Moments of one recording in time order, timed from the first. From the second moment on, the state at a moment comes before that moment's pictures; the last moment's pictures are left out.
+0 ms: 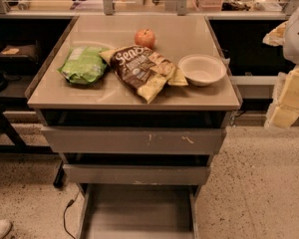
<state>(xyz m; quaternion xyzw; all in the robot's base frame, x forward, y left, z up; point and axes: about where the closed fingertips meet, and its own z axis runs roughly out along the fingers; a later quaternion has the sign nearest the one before) 0.438 -0.216 0.978 -0.60 0.78 -0.04 0.16</state>
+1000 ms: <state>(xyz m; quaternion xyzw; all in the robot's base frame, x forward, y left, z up) 0.482 -0.171 0.988 -0.57 0.80 -0.03 0.19</state>
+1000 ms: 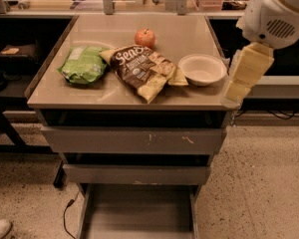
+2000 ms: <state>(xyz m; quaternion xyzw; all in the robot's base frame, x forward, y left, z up) 0.543 -0.103 0.987 -0.57 0.80 0.00 0.20</state>
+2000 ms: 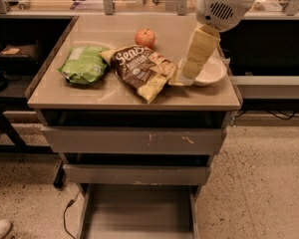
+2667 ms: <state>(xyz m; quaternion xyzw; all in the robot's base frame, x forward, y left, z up) 0.598 -0.032 0.942 -0.55 0.81 0.01 0.19</state>
